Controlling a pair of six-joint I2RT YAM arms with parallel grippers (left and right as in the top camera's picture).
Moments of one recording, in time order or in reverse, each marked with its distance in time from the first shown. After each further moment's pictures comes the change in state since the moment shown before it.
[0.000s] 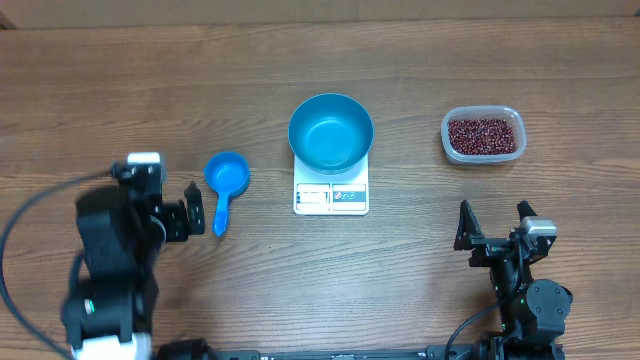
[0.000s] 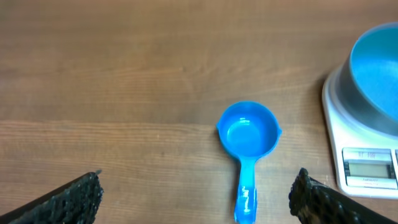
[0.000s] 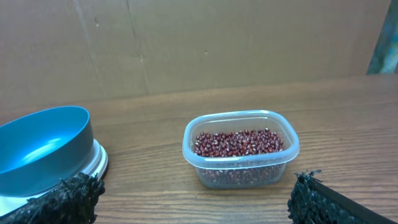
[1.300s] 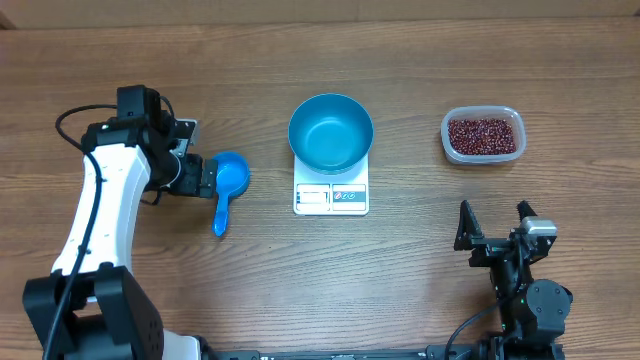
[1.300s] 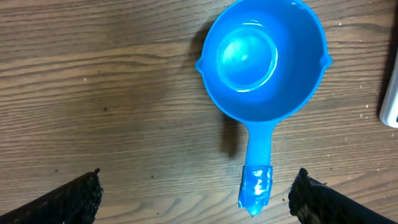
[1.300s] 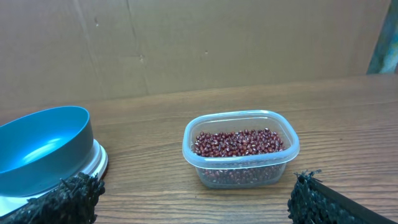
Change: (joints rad) left arm 0.000 0.829 0.407 -0.309 0.064 0.125; right arm 0.000 0.000 0.000 0.000 0.000 0.000
